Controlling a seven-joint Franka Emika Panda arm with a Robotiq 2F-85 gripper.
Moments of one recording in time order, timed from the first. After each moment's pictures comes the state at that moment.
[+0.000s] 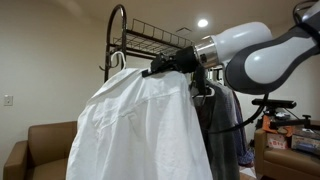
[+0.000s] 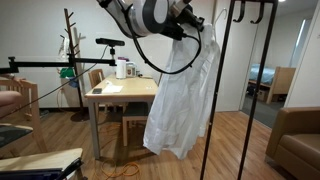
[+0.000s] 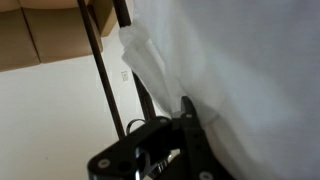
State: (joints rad) arm 0.51 -0.06 -0.14 -2.19 -0.05 3.45 0.33
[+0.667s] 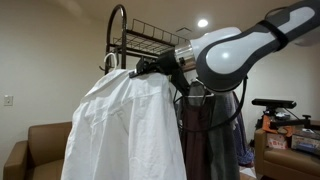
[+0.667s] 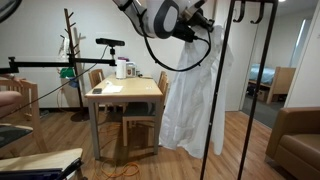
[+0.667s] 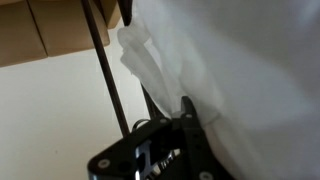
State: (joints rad) arm 0.51 0.11 -0.11 -2.00 0.19 3.45 0.14
